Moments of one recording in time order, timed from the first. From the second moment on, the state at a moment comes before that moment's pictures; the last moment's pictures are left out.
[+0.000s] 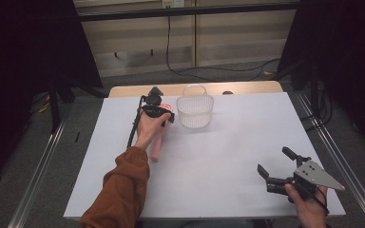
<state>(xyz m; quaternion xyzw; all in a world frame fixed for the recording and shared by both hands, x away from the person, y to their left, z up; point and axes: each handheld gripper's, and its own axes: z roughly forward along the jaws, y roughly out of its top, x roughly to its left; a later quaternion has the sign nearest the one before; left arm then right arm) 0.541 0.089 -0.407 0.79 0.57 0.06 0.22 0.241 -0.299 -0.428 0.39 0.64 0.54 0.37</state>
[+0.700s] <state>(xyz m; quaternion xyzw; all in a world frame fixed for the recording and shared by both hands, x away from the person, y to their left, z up) 0.537 0.102 -0.386 0.77 0.57 0.08 0.26 0.241 -0.299 -0.428 0.40 0.65 0.54 0.37</state>
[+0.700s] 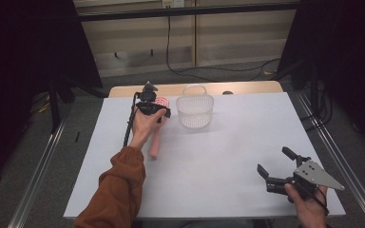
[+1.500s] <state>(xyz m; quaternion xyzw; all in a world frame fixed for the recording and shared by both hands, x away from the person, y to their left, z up) 0.523 0.111 -0.358 0.75 0.56 0.11 0.32 0.241 -0.299 -0.428 0.40 0.64 0.54 0.37</state>
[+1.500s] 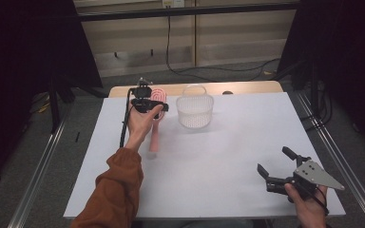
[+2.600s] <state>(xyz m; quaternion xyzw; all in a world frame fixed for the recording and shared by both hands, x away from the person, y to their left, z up) 0.496 0.112 -0.326 0.74 0.48 0.20 0.44 0.241 -0.299 -0.427 0.40 0.64 0.54 0.37</state>
